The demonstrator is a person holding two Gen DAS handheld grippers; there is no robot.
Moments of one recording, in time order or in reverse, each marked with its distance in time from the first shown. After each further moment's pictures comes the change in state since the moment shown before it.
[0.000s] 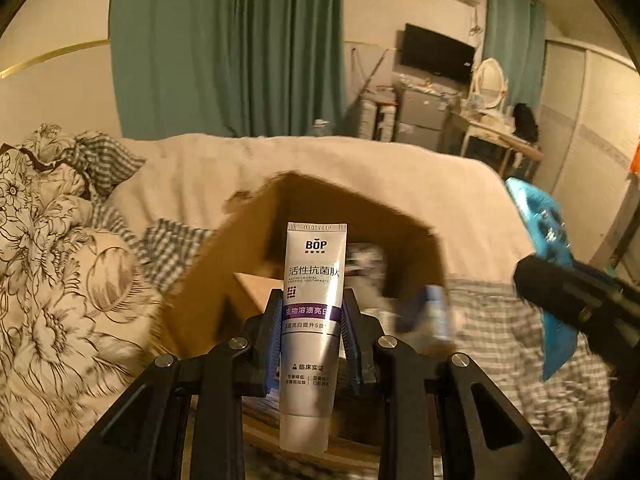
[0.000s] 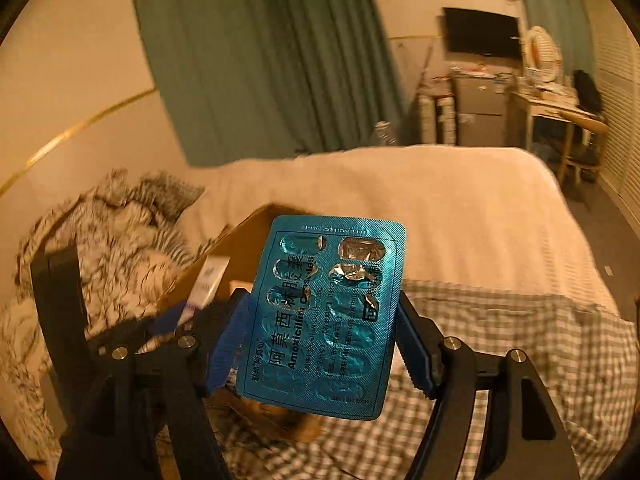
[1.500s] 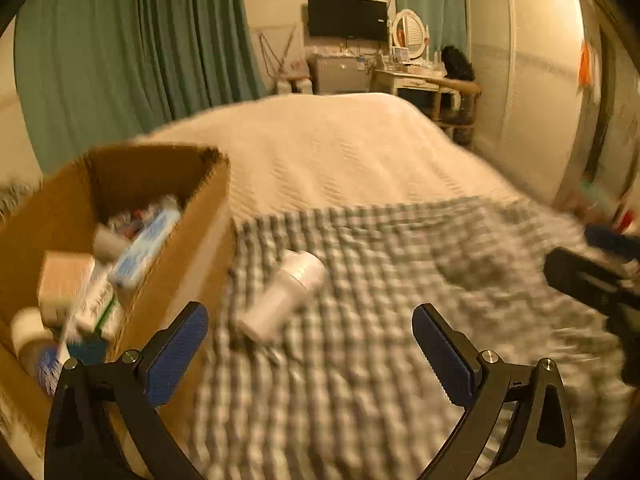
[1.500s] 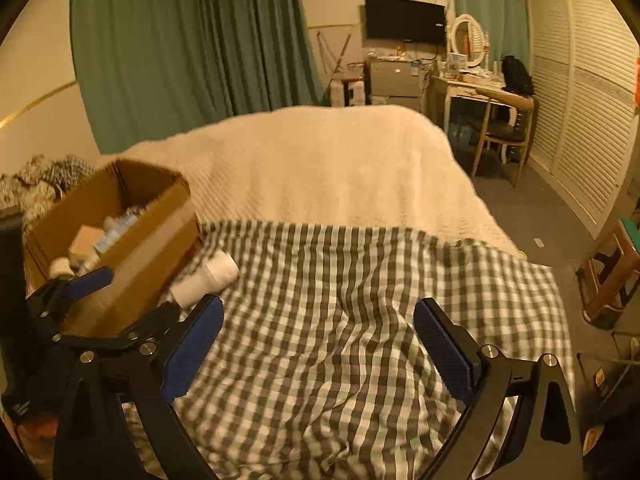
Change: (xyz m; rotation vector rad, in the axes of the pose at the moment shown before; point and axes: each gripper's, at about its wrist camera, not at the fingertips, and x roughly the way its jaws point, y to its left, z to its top) left arm 0.063 -0.209 -0.098 0.304 -0.014 -0.086; right arm -0.056 -0.231 -0.104 0.035 0.005 -0.258
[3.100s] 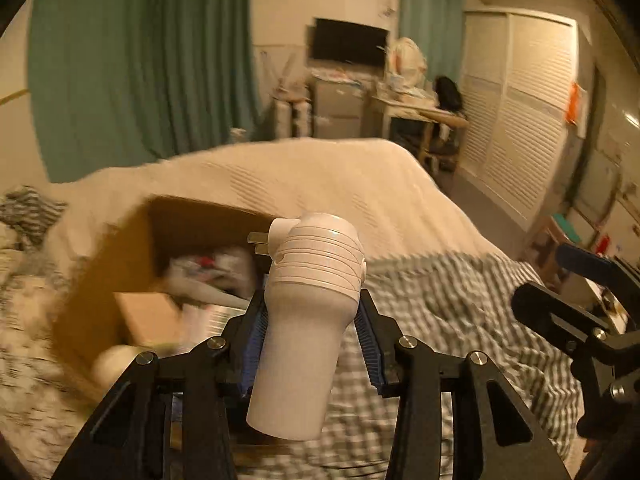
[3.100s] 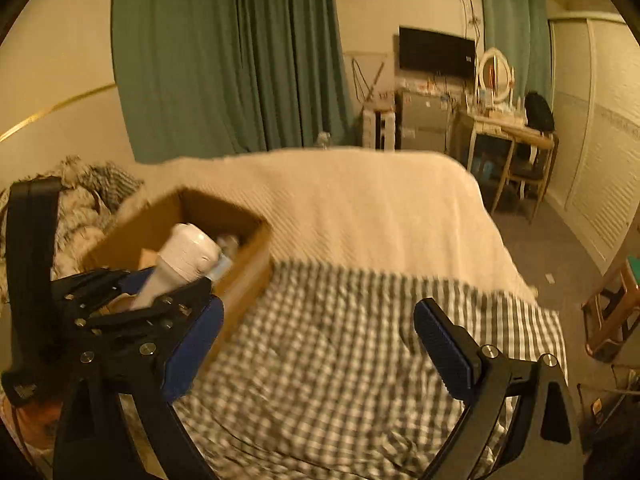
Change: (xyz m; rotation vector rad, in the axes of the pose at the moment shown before) left arm -0.112 0.115 0.062 -0.120 -0.036 -0.105; right arm -0.084 0.122 0.054 -0.050 -0.100 0.023
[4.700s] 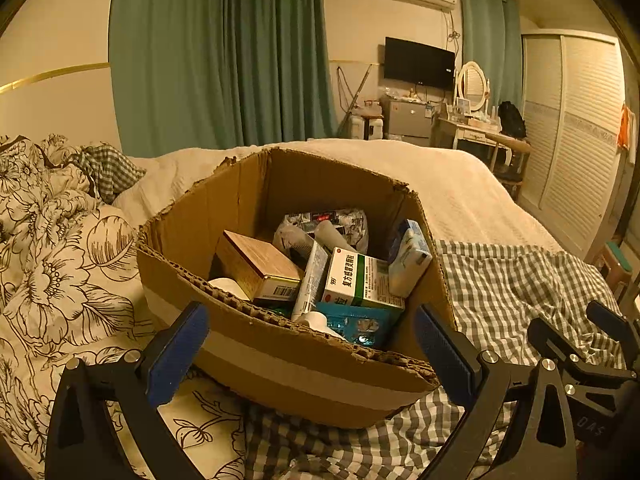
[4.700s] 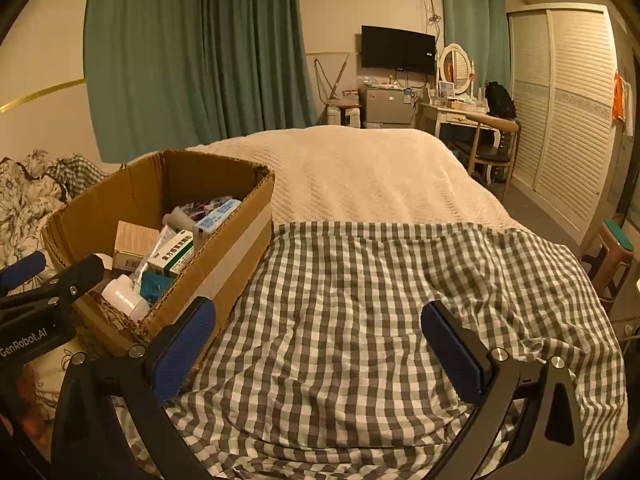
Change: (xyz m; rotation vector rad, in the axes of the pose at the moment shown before) left arm 0.005 0.073 -0.093 -0.089 -0.078 0.189; right arm 0.054 0.057 -0.099 0.073 -0.019 -0.145
